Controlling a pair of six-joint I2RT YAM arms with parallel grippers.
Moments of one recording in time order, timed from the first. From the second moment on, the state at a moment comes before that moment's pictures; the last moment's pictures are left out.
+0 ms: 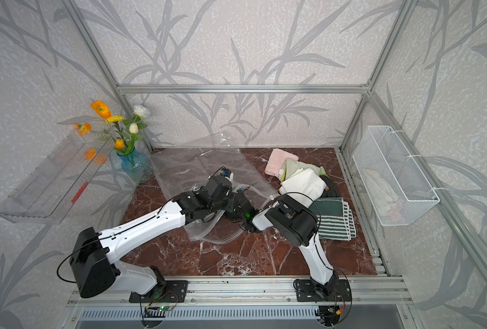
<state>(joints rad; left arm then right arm) -0.82 1.42 1.14 -0.52 -0.21 -0.46 0.85 2.14 1.00 0.81 -0.32 1.25</state>
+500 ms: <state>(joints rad) -0.85 1.39 1.25 -0.52 -0.19 -0.45 0.82 2.10 0.81 0.88 -0.31 1.26</state>
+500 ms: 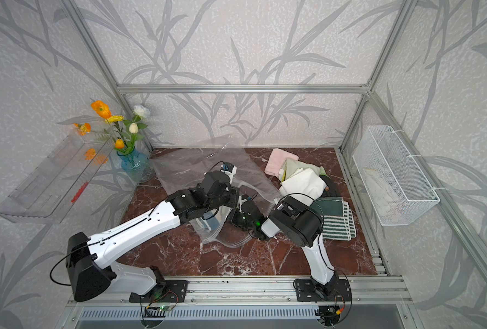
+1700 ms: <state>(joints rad) -0.86 1.42 1.20 -0.48 -0.09 -0.45 0.82 2.19 1.18 0.53 -0.45 1.20</state>
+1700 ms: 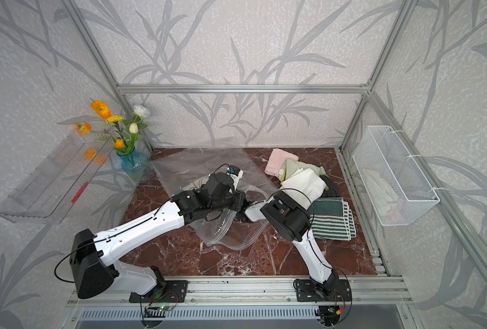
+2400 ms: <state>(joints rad) -0.82 1.35 1.15 -0.44 -0.07 -0.46 0.81 1.93 0.76 0.65 -0.36 1.33</state>
